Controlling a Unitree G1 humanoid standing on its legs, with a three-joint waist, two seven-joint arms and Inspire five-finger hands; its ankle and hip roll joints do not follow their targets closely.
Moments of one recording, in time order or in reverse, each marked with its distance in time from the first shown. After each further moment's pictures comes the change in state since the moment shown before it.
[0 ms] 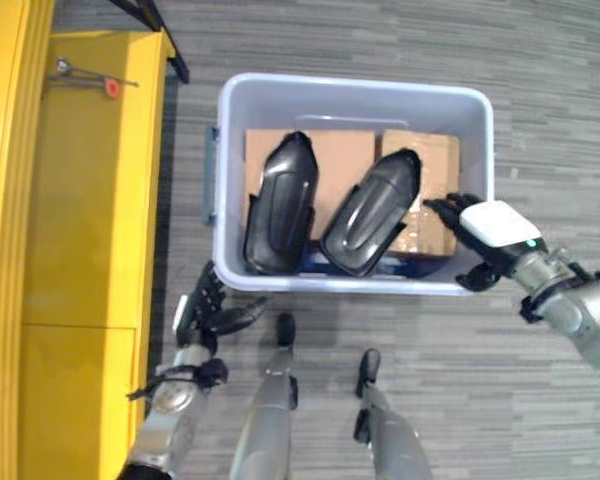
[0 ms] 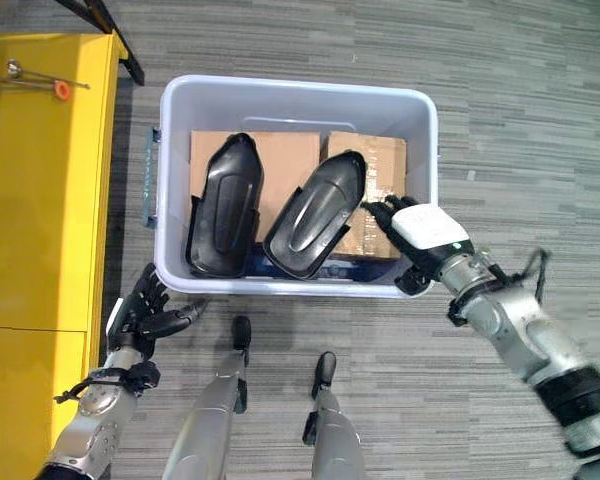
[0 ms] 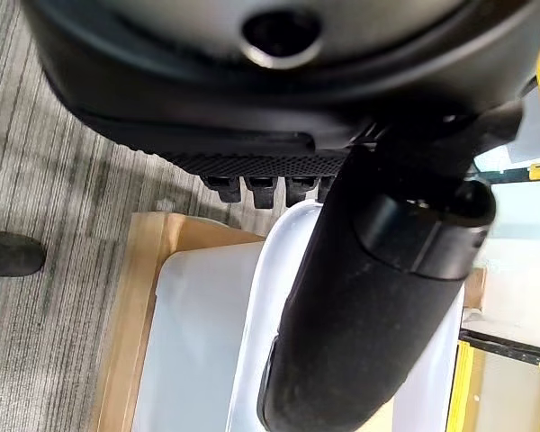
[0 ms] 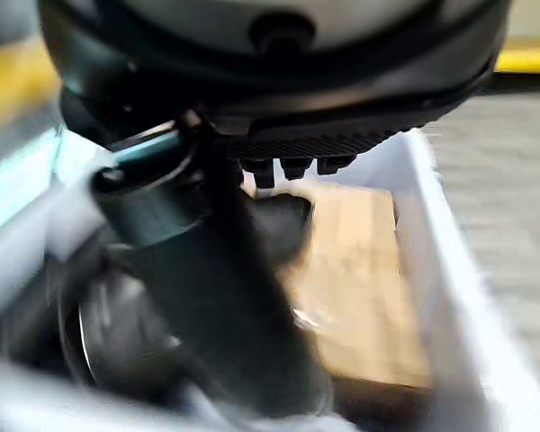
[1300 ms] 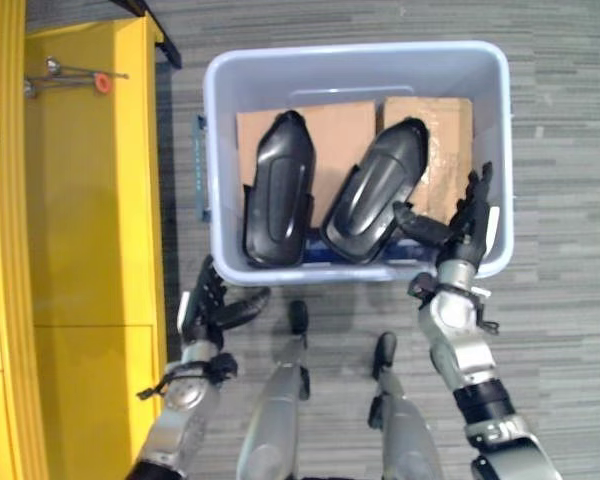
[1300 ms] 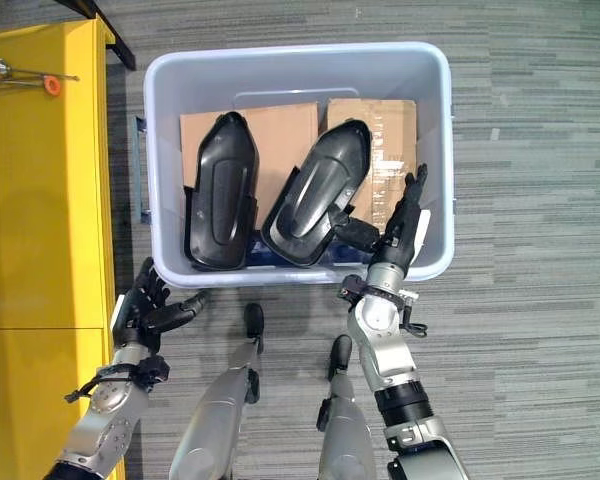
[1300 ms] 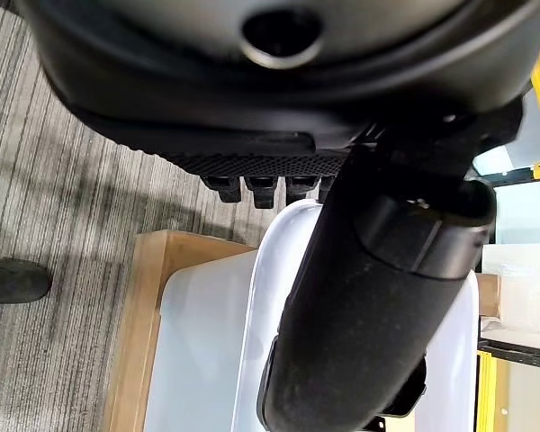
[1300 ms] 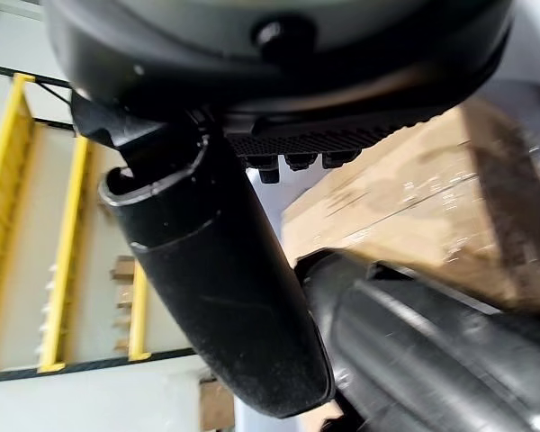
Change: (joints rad) left arm -0.011 -0.036 -0.047 -0.055 -0.002 -0.007 0.113; right arm -0.040 0.749 -0.189 0.055 0.624 -0.003 -0.521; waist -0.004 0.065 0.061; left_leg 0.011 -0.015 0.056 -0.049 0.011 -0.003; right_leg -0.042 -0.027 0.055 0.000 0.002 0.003
